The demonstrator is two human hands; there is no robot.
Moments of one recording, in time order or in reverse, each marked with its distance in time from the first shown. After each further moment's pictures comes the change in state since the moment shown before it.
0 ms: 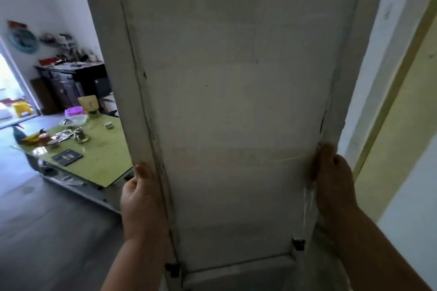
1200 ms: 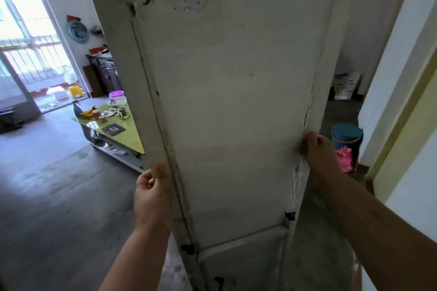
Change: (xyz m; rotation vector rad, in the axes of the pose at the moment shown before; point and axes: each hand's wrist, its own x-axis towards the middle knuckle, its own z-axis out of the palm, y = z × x) left_hand -0.144 0.014 -0.089 0.087 0.025 0.074; right_hand -0.041 0.026 -0.057 -0.106 -0.299 0.104
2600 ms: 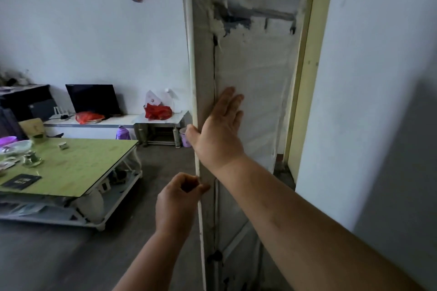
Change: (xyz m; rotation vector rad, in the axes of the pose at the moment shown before) left_hand -0.067 0.071 -0.075 0.574 -0.649 0.186; right_hand -0.294 -0.155 0.128 -0.555 0.229 -0.482
